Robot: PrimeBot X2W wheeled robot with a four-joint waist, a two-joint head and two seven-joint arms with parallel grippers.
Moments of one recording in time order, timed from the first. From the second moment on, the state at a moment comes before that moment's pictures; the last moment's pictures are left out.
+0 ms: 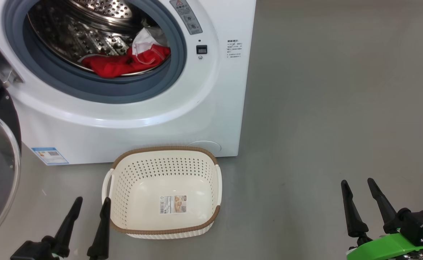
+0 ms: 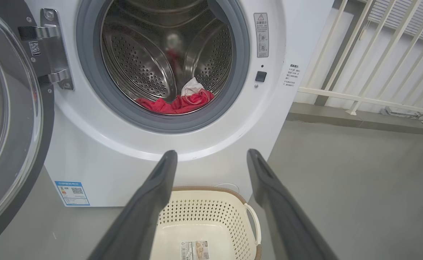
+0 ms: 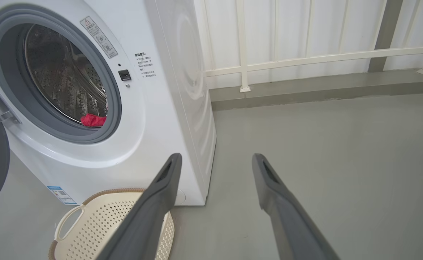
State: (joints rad) left arm 0.00 0.17 -0.04 0.16 -0.39 -0.13 -0.26; right arm 0.04 -0.06 -0.06 0.21 0.33 0.13 -0.25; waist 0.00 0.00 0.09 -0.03
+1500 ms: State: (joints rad) left arm -0.03 0.18 -0.02 0.16 -0.38 -0.13 -0.26; right arm 0.03 -0.05 -0.02 0.21 0.33 0.13 -0.25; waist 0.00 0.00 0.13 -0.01
